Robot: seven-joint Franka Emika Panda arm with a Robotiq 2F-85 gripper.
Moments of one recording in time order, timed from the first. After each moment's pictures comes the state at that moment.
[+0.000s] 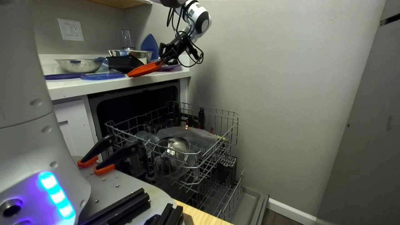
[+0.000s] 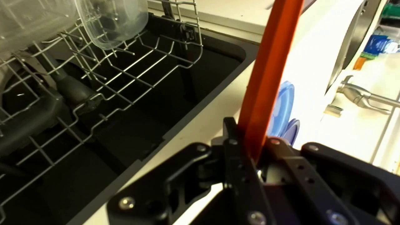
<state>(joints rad) -0.03 1.12 0.46 -0.73 0.29 1.29 -0.81</state>
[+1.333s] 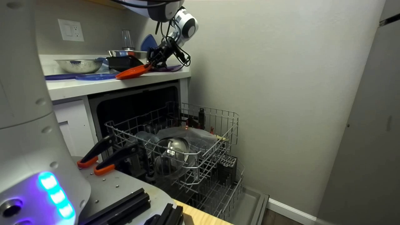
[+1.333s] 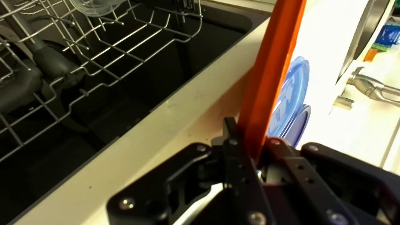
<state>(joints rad) 0.08 1.20 0.48 -0.63 0.29 1.35 -0.74</state>
